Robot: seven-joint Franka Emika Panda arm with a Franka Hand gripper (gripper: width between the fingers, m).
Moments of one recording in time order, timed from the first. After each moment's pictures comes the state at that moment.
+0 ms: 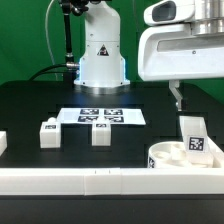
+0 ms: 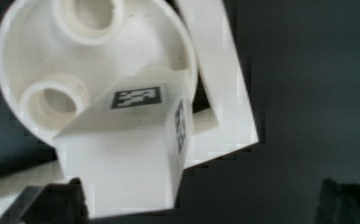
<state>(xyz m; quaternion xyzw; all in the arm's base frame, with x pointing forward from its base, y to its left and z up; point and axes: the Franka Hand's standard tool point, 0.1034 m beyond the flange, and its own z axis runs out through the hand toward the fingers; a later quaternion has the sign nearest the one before) 0.642 0.117 0.111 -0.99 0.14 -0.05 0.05</state>
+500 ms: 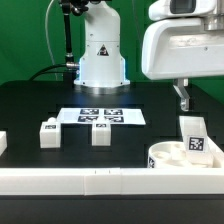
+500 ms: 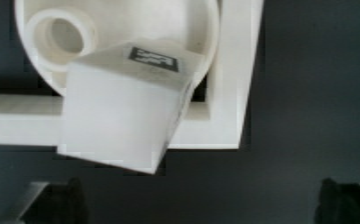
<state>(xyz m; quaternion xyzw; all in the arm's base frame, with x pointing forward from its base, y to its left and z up) 0.649 0.118 0.114 -0.99 -0.09 -0.06 0.02</state>
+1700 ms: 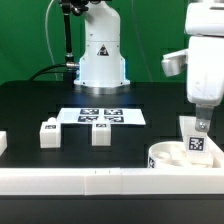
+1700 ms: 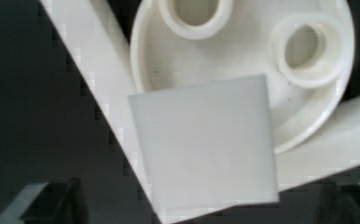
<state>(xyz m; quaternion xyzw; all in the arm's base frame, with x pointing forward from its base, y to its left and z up) 0.644 0.109 0.090 -0.83 -0.56 -0.01 -0.03</state>
